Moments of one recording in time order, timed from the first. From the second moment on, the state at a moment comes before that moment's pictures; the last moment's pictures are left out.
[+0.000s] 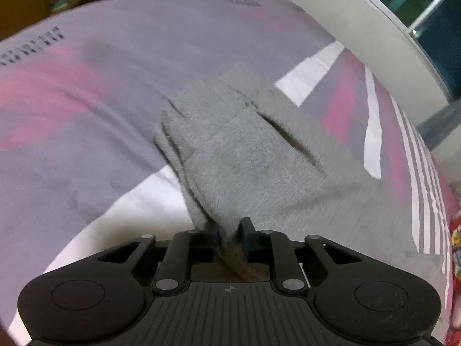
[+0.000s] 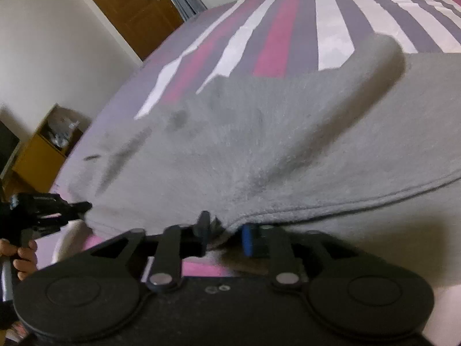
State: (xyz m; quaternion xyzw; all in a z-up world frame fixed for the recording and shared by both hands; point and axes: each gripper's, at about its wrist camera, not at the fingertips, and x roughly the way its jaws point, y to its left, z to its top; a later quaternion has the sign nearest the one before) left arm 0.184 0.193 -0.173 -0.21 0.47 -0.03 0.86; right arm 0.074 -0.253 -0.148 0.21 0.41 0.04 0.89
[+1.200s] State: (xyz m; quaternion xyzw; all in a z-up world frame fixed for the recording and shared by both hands) left arm 0.148 0.046 -0.160 -0.07 0.47 -0.10 0.88; right arm 0.044 -0.478 -0.124 0.33 0.24 -0.15 0.90
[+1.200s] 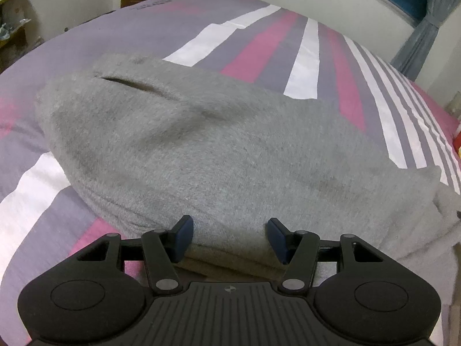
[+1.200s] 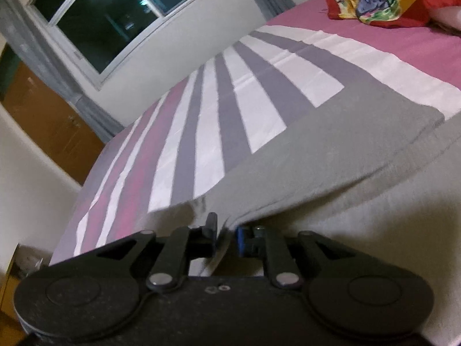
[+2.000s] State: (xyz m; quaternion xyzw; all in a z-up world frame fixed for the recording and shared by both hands) left arm 0.132 0.031 -0.141 -0.03 0.44 -0.10 0.89; right arm -0.097 -0.457 -0.128 0.30 0.27 -0.15 0.90
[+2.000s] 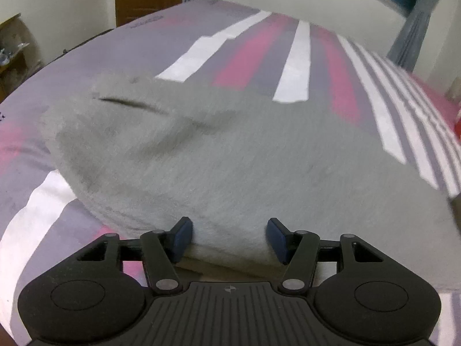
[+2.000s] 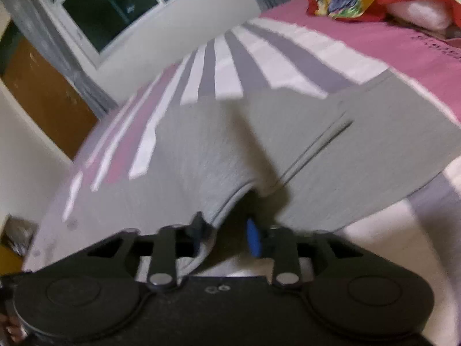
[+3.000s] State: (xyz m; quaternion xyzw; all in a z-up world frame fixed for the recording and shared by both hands) left arm 0.112 -0.022 -0.156 0.03 0.44 -0.11 0.89; right arm -0.162 -0.552 -0.109 0.23 0.21 -0.33 0.89
